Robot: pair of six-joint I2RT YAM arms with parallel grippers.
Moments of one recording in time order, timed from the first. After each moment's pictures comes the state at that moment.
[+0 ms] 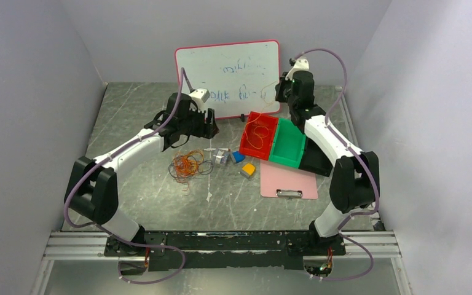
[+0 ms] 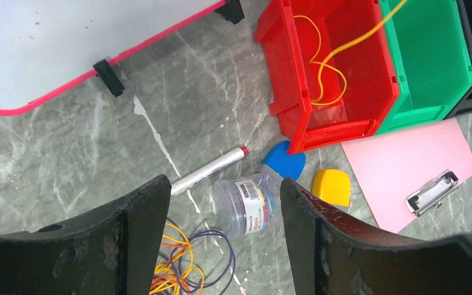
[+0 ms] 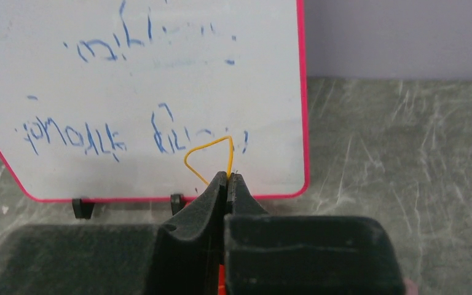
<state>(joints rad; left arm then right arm) -0.48 1.57 1.13 -0.13 0.20 -0.22 0.25 1.66 1.32 0.11 0.06 0.17</state>
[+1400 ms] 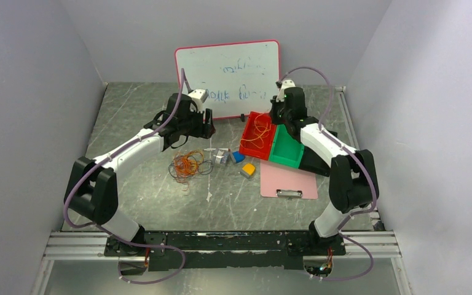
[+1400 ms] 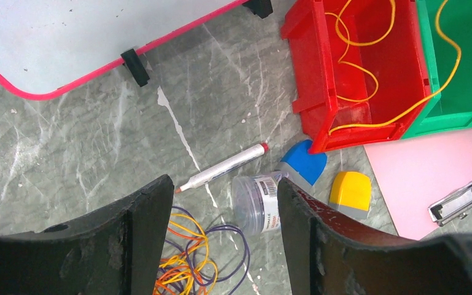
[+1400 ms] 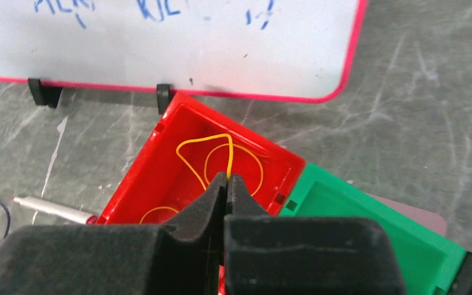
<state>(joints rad) -0.48 1.56 1.13 -0.16 0.12 -0.22 0.27 1.65 1.15 -0.01 -0.02 0.10</state>
